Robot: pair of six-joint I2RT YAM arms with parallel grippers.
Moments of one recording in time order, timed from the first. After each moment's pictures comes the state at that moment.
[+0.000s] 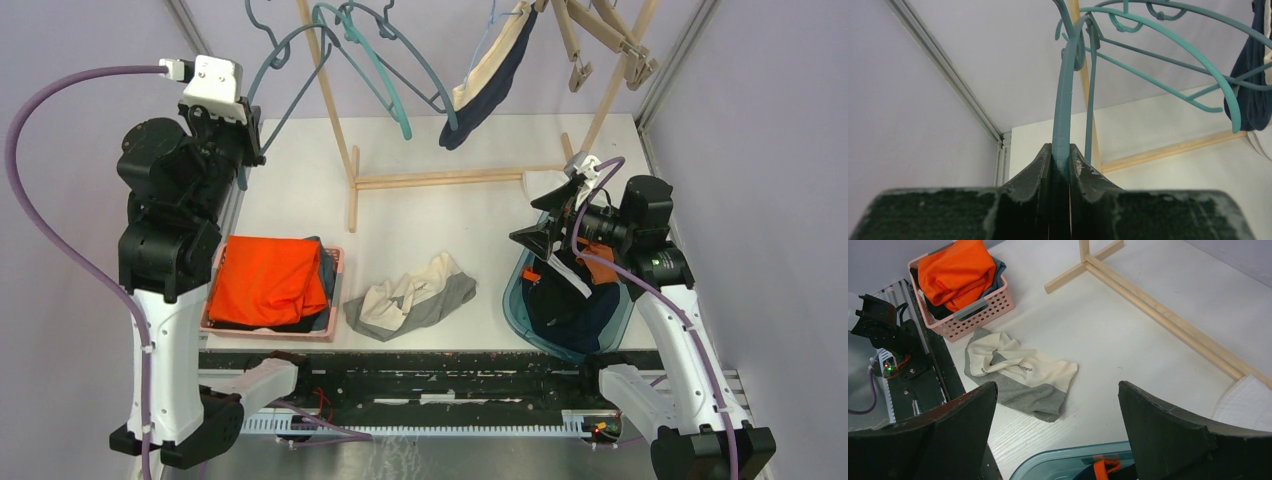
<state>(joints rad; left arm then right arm) -0.21 1.08 1.82 -0.72 -0.11 0.21 0.09 0.90 0.93 -0.33 -0.91 -0.10</state>
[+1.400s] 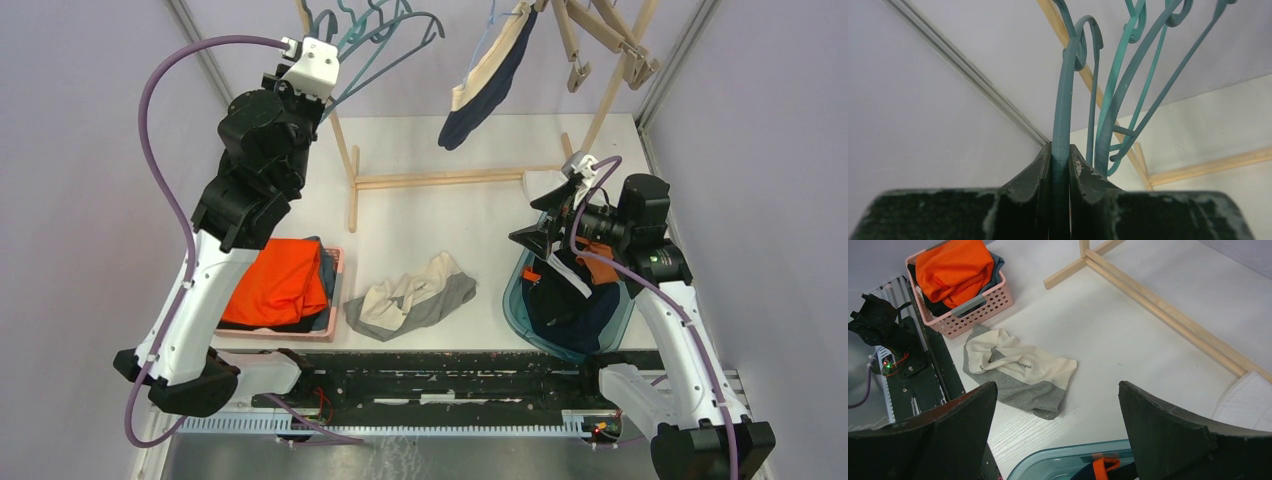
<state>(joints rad) -0.58 1.27 1.80 -0.49 -0.63 0.52 0.09 0.92 0.93 -0.34 -0.91 -0.12</state>
